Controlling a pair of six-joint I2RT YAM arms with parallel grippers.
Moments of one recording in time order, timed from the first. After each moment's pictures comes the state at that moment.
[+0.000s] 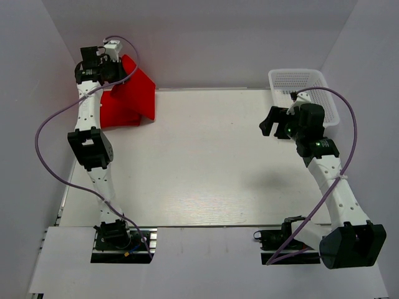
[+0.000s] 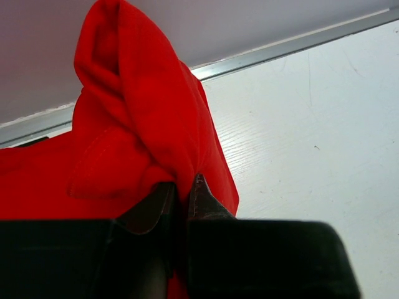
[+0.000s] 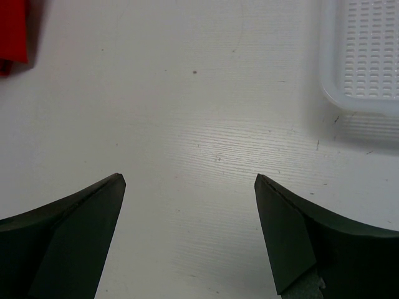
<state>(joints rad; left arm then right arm) 0.15 2.29 2.43 -0.69 0.52 0.18 0.11 1.10 1.03 -0.40 -0.20 0.20</state>
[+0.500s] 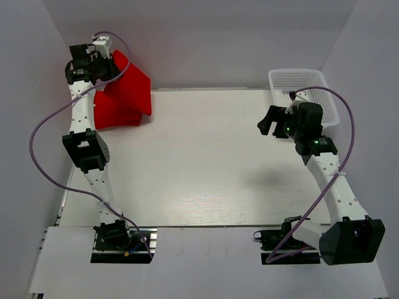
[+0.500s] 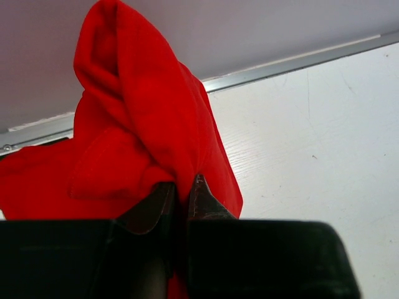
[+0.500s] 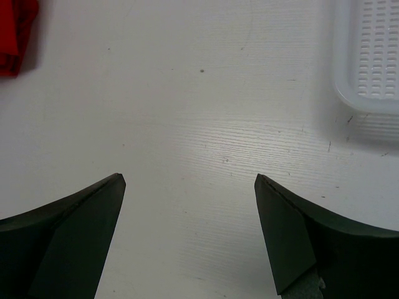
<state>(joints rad) 0.19 2.26 2.43 -0.68 0.55 0.14 0.11 1.14 1.03 -0.37 -0.22 0.23</state>
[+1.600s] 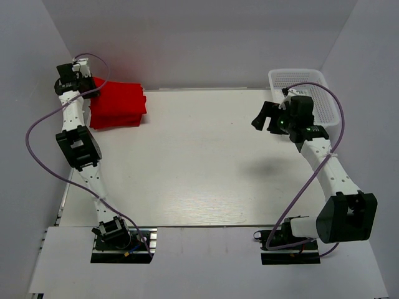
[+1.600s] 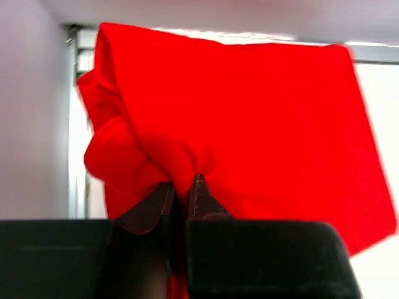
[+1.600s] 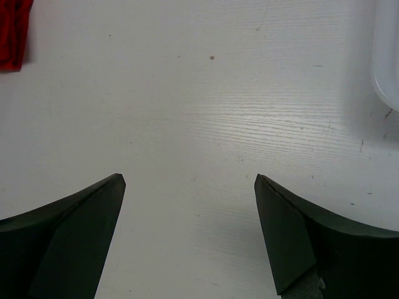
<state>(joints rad) 0.35 2.43 2.41 -0.62 0.38 0.14 0.12 1.30 1.11 -0.38 -0.27 0.28</state>
